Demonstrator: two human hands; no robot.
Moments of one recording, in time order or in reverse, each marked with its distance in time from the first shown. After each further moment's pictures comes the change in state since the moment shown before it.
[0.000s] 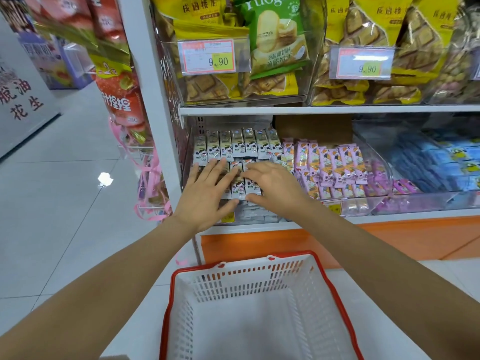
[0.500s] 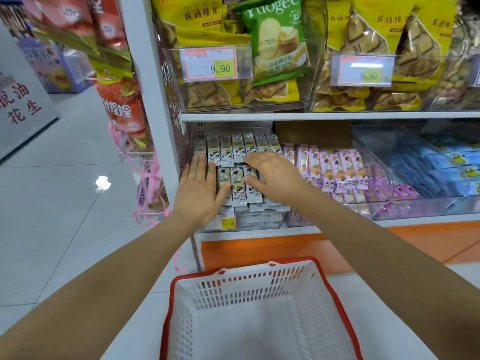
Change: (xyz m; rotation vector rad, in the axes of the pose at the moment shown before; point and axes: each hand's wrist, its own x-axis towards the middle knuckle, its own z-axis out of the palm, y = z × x) left_hand 0.015 -0.001 -0.012 0.000 -0.037 -0.261; right_hand 0.026 0.013 -0.016 0.006 -0.010 0.059
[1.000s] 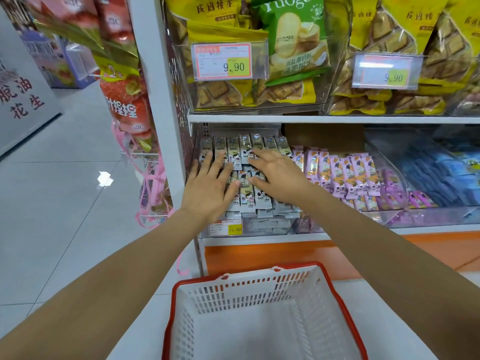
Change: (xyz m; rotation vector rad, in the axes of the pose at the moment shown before) left_hand 0.020 -0.006 0.004 -0.035 0.002 0.076; right_hand 0.030 0.011 0.020 0.016 -0.051 0.028
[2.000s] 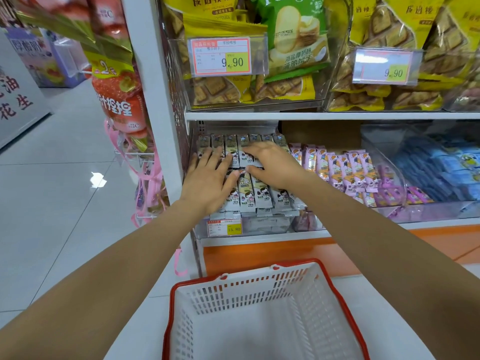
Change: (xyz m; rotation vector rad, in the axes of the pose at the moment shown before) left_hand 0.017 -0.006 -0.003 -0.056 -0.036 0.004; right_hand 0.021 0.000 -0.008 0.093 0.015 0.033
